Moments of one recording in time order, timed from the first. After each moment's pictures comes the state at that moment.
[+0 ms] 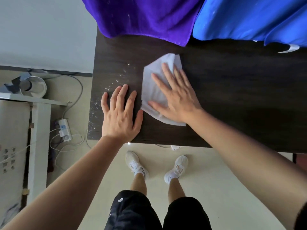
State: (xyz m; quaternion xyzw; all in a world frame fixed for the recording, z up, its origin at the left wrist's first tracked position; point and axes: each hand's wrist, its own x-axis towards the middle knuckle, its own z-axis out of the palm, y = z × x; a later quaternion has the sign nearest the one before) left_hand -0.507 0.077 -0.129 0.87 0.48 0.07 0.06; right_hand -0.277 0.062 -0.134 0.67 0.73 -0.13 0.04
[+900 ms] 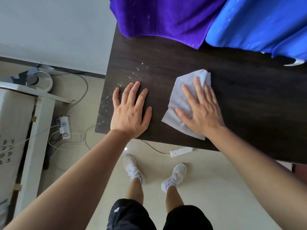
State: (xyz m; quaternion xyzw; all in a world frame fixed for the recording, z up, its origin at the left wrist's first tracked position) left_hand -0.509 0.077 -0.126 0.87 0.48 0.06 0.08; right_hand -0.257 0.008 -0.134 0.72 0.68 -0.11 0.04
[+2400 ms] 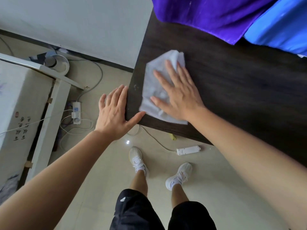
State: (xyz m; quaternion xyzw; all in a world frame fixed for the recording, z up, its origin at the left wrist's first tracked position) left_hand -0.625 0.065 -0.134 0.80 0.57 0.05 0.20; right_hand -0.373 0.083 -0.132 0.61 0.78 -0.11 0.01
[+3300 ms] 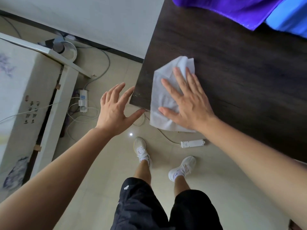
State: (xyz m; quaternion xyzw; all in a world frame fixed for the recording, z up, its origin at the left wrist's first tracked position) left_hand -0.658 0.034 -0.148 0.78 0.58 0.07 0.22; right_hand -0.388 0.025 -0.132 0.58 0.80 -0.12 0.04
